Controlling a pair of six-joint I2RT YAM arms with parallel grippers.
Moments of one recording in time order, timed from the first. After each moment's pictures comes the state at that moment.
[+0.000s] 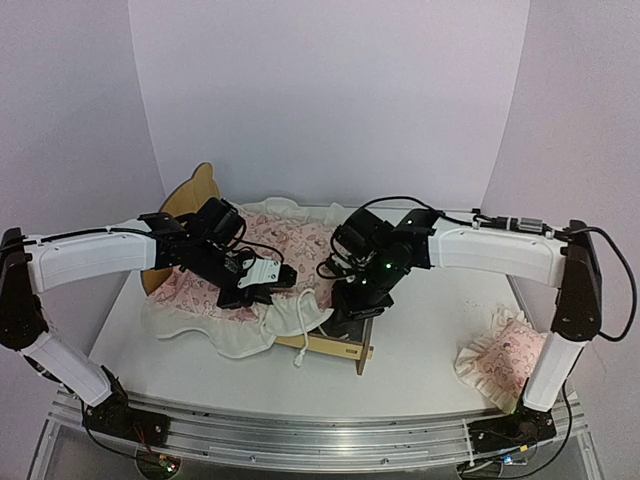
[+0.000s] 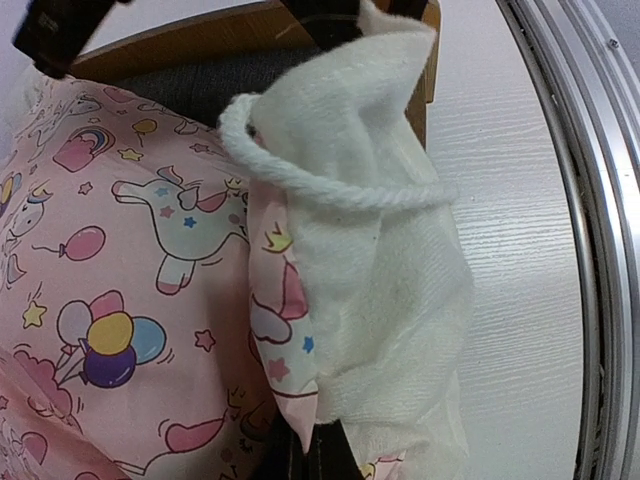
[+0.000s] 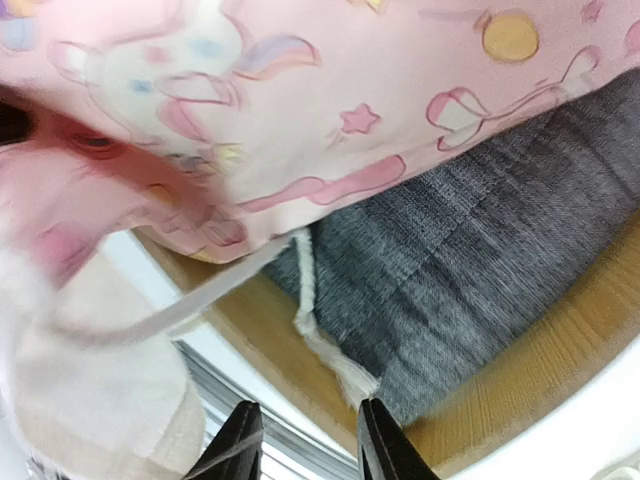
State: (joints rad) left arm -0.78 1.48 1.13 -0.60 0.35 0.87; right arm 0.95 1.81 1.50 -0.89 -0.20 0.53
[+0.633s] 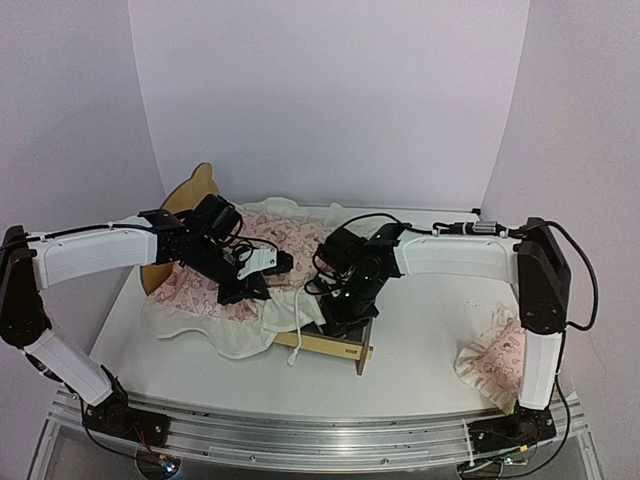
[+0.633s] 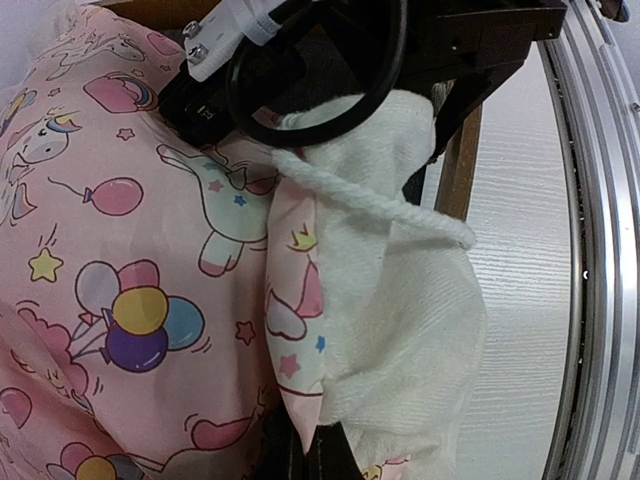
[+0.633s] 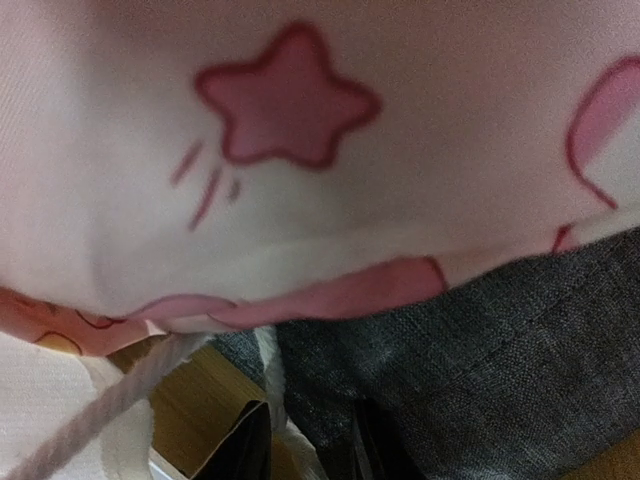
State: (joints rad) left arm -0.74 1.50 1.14 -0.60 0.37 0.72; right arm 0.95 1.99 1.56 -0.87 -0.22 0.48
